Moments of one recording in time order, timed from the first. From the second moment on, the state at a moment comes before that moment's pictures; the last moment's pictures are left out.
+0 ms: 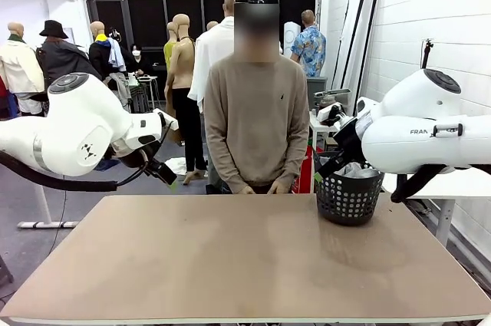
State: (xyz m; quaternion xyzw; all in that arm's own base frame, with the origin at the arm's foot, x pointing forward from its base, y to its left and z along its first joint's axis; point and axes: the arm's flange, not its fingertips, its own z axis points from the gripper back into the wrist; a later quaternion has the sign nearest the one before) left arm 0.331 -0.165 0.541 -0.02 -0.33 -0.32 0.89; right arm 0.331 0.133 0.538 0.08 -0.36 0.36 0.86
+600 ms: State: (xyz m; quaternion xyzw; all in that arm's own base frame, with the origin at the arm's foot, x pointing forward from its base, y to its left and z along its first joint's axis) left arm 0.334 -0.156 0.554 -0.03 -0.35 -0.32 0.88; right arm 0.338 0.118 0.541 0.09 -0.38 0.34 0.86
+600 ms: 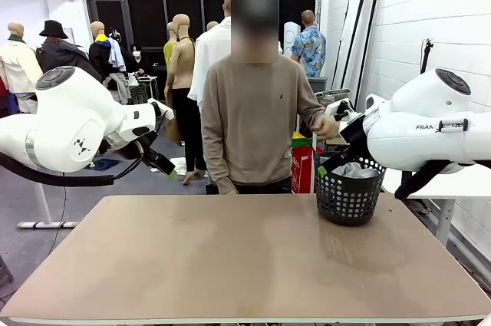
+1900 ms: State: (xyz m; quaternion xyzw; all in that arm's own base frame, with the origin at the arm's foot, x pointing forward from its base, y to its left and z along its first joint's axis) left arm 0.336 -0.155 0.552 -0.03 -0.35 -0.32 0.88; right arm 0.338 0.118 0.542 0.09 -0.38 0.34 0.86
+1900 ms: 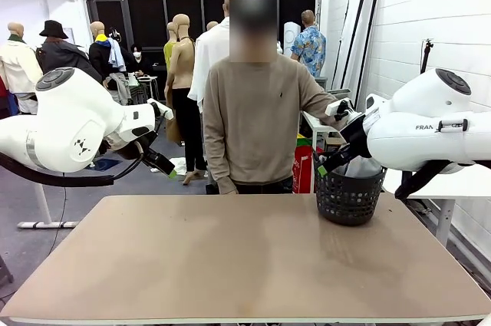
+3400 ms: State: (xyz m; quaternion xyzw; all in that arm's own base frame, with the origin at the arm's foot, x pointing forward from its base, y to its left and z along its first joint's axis) left arm 0.336 -0.155 0.552 -0.03 -0.35 -0.32 0.88; right arm 0.338 0.118 0.542 0.09 -0.38 0.34 0.86
